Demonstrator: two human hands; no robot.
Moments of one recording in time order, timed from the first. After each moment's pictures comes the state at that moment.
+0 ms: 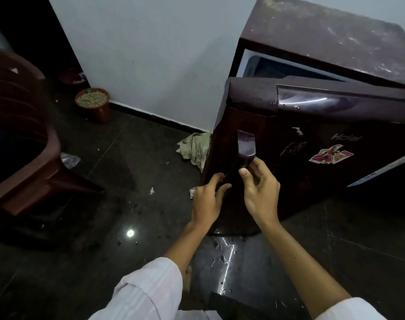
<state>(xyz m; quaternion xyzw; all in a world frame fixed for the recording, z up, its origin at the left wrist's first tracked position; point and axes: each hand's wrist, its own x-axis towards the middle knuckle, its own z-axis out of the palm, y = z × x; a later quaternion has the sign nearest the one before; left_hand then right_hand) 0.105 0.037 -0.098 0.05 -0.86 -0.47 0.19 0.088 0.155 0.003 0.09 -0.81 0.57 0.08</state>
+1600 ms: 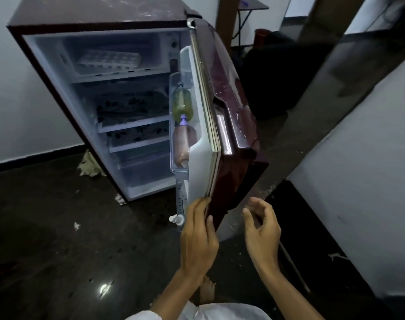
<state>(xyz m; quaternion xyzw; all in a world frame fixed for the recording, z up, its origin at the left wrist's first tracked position) 0.376 0.242 -0.054 -0.21 -0.81 -0.54 0.12 0.427 0.368 -0.034 -0.30 -0.74 0.53 0.27</state>
